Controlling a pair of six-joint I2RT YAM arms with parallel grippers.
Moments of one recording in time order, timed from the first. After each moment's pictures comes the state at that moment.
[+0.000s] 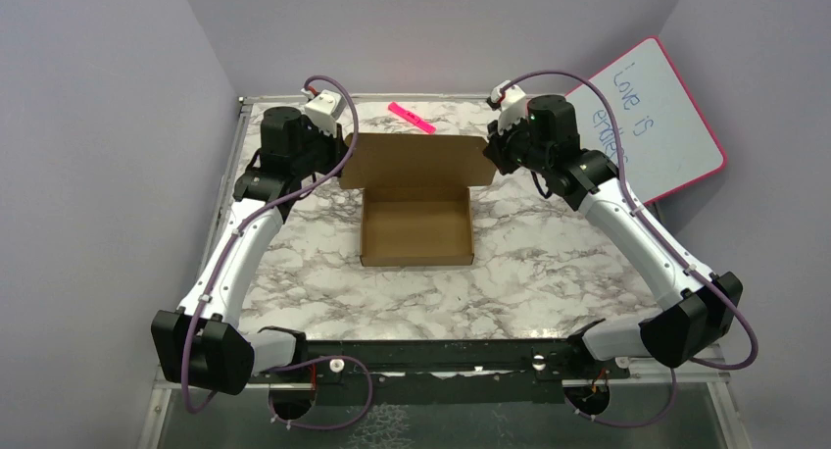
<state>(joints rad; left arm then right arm) -0.16 1.24 1.18 -0.36 0.39 0.07 0.47 1.37 1.37 -0.48 -0.12 -0.19</state>
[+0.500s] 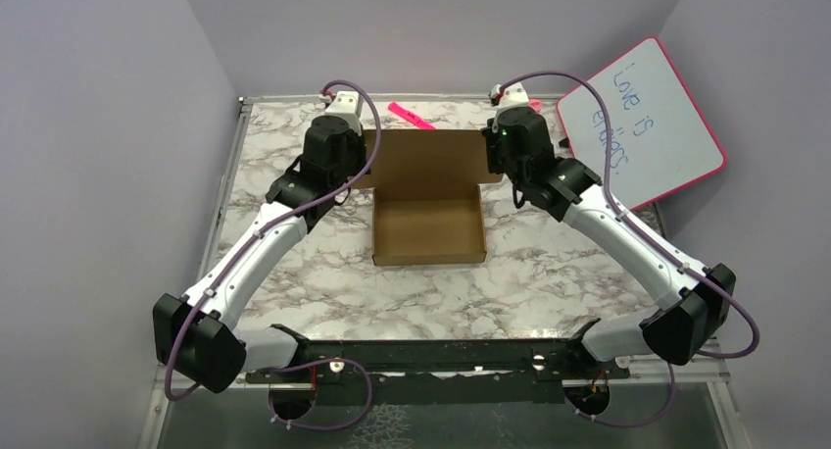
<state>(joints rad) -0.44 1.25 1.16 -0.29 -0.15 -0.20 0.63 1.37 1.36 -0.45 0.39 0.10</state>
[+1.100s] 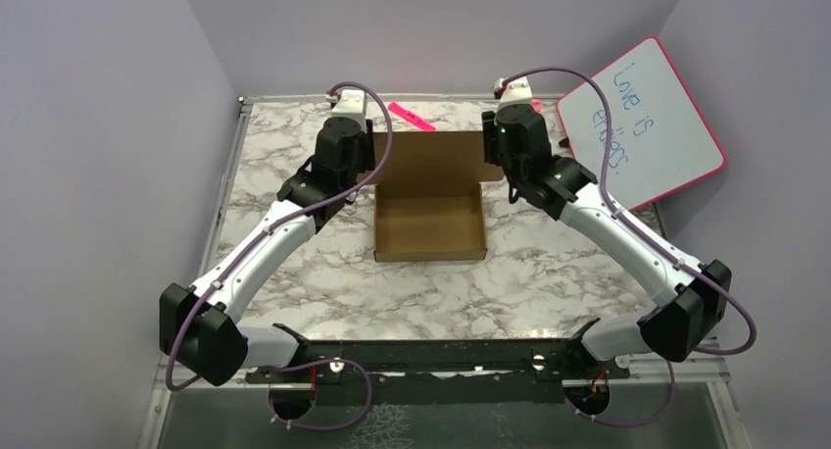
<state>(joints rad) -0.51 1.30 1.15 -0.20 -0.38 -0.20 0.66 1.41 1.37 -0.36 0.58 0.11</state>
